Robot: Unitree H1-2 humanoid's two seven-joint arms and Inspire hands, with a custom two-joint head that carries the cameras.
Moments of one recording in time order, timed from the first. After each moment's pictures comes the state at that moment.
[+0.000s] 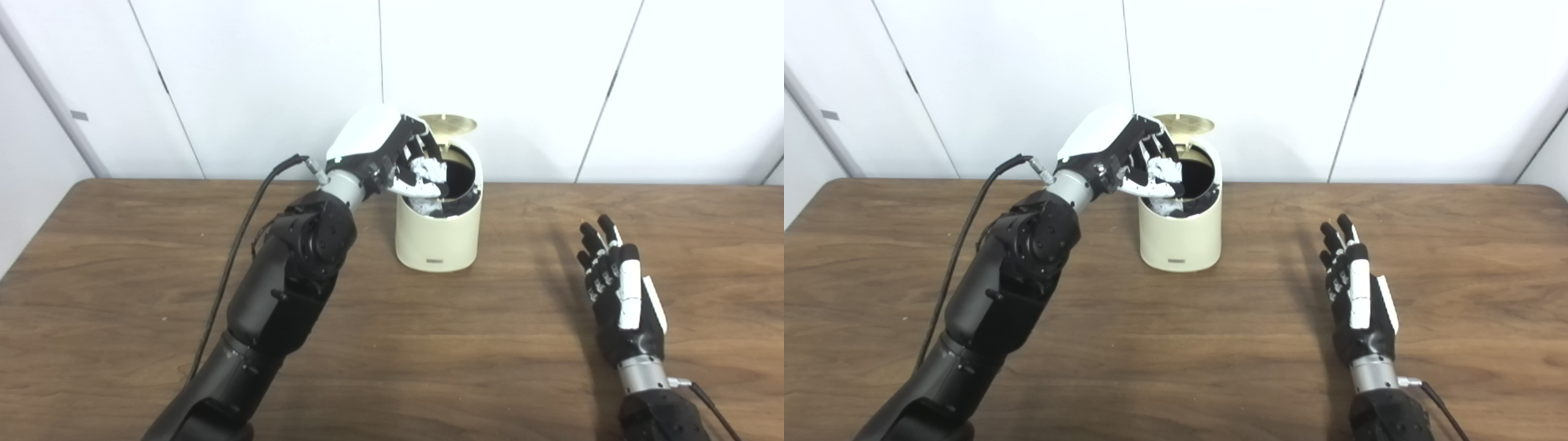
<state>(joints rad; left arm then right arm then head) -0.68 0.17 -0.29 -0.04 0.79 0.37 -0.33 -0.10 -0.05 -0.12 0.03 0.21 -0.06 0.09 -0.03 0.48</state>
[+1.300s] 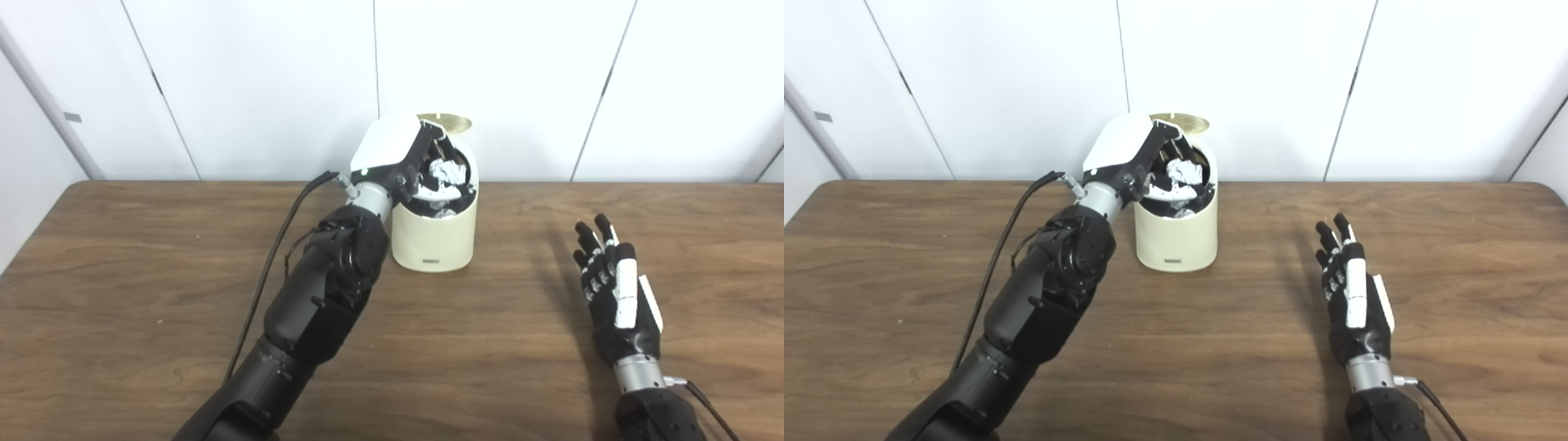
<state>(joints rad) -0.68 0.08 -0.35 0.07 0.82 0.36 -0.15 -0.10 -0.05 -0.12 0.02 0.22 -0.06 0.09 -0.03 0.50</state>
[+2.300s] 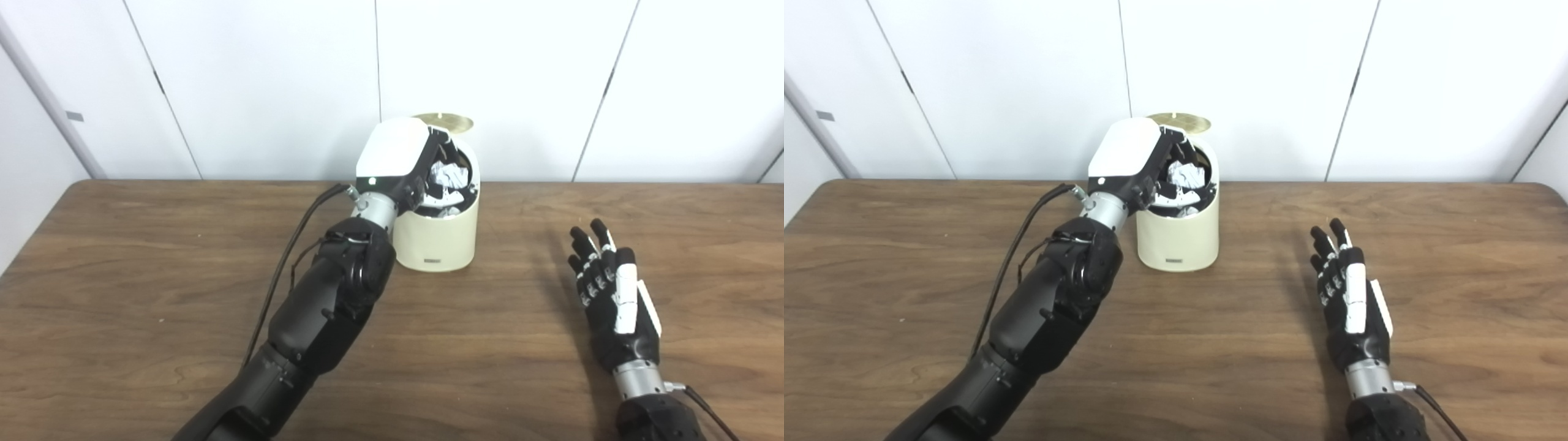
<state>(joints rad) -0.66 0.09 -0.42 0.10 0.92 0.31 -0.04 -0.07 -0.06 -0.11 -0.01 0.25 -0.03 0.11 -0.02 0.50</state>
